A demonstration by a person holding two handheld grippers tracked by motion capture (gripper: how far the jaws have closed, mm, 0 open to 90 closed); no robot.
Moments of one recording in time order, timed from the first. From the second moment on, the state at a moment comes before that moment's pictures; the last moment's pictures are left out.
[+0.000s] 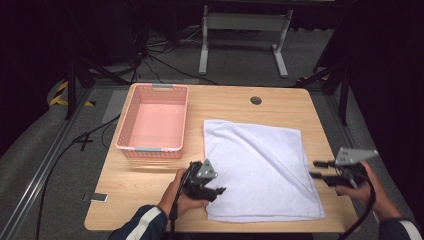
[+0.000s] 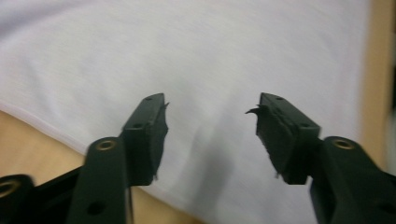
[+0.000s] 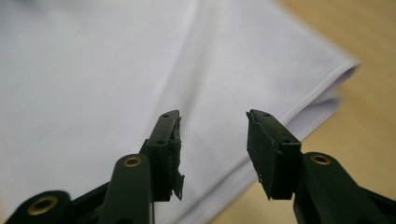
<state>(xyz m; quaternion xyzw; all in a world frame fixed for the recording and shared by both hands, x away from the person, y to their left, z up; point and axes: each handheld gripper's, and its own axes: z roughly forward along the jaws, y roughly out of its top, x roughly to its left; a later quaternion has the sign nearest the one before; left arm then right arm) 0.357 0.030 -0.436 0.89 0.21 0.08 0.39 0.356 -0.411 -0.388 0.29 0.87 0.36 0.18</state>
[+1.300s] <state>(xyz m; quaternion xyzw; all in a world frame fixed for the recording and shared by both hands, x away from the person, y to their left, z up) 0.432 0.003 -0.435 0.87 0.28 0.08 0.40 0.438 -0.382 -0.415 0.22 0.92 0.28 0.16</state>
